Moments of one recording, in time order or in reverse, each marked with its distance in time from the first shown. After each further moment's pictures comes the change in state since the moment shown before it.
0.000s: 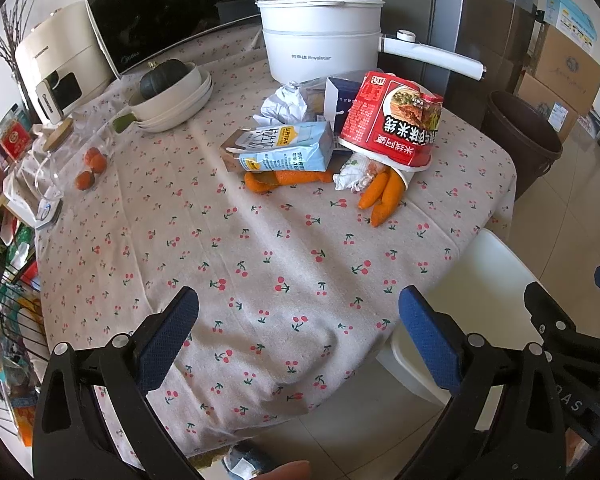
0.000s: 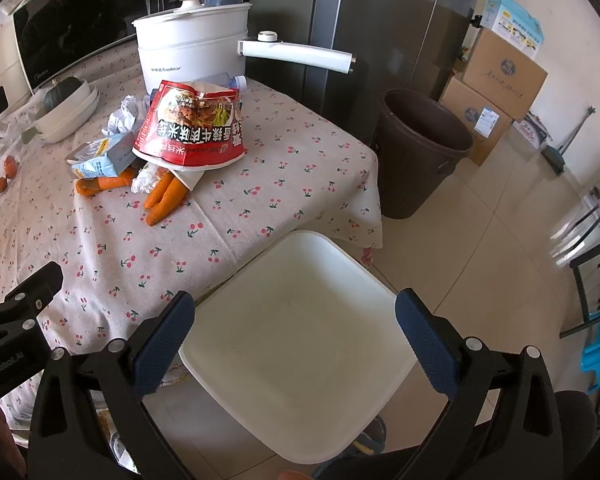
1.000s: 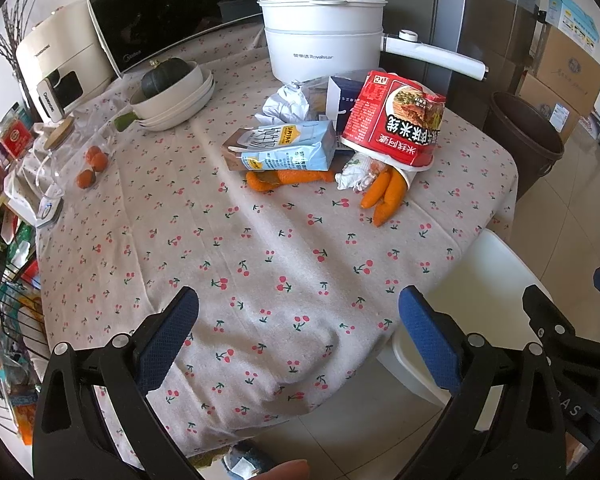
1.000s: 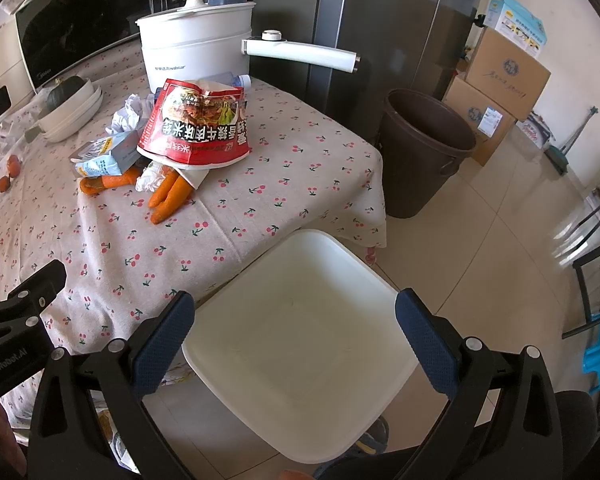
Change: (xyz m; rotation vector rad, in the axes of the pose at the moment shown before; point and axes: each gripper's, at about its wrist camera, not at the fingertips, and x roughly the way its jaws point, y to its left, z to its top) left arm 0.000 0.003 0.001 -0.010 0.005 -0.004; right arm 0.000 0.003 -0.001 -0.004 0.001 0.006
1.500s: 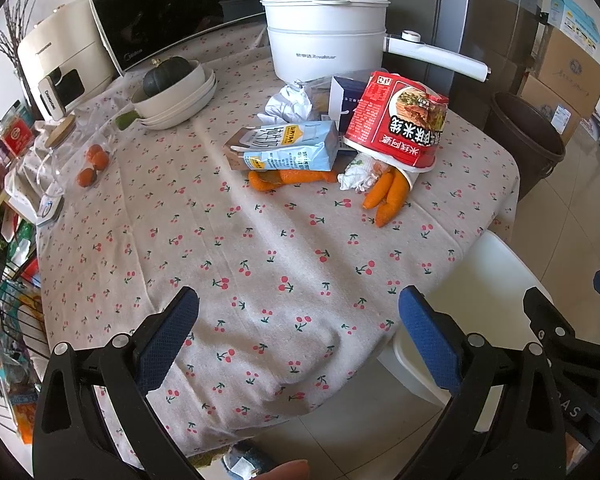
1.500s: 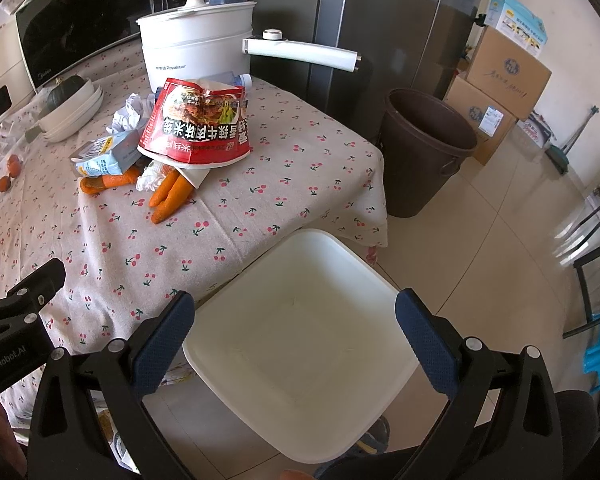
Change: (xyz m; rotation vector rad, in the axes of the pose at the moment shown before) left arm 0.000 0.002 -0.001 -0.004 0.001 0.002; right arm 0.000 0.002 -0.001 0.001 -0.001 0.000
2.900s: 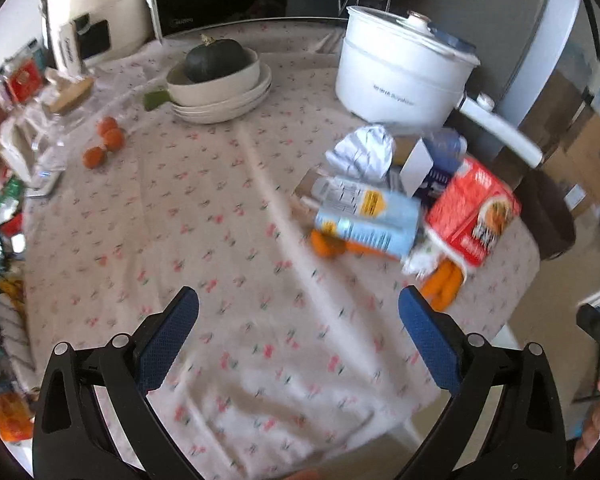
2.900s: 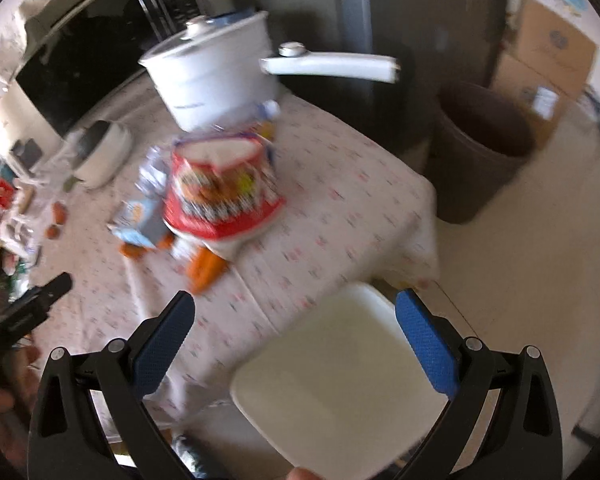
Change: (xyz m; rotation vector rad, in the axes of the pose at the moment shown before) left arm 0.040 0.100 0.065 -0.235 0.036 -0.098; right arm 0.035 -0.025 0.108 0.033 0.102 0.323
